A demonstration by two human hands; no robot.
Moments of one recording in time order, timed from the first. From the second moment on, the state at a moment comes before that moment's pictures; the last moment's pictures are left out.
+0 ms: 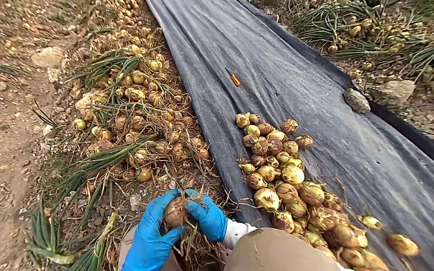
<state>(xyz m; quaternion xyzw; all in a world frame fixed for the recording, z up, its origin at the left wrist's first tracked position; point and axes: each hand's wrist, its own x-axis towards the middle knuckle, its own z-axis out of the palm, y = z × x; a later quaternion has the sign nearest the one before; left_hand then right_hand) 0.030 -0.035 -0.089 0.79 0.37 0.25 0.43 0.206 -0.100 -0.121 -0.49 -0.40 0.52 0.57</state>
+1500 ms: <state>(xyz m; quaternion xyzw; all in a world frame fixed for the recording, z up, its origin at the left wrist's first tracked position) 0.010 0.081 -0.116 0.75 0.63 -0.16 0.15 0.282 -0.119 -0.169 -0.64 -0.40 0.25 0.61</state>
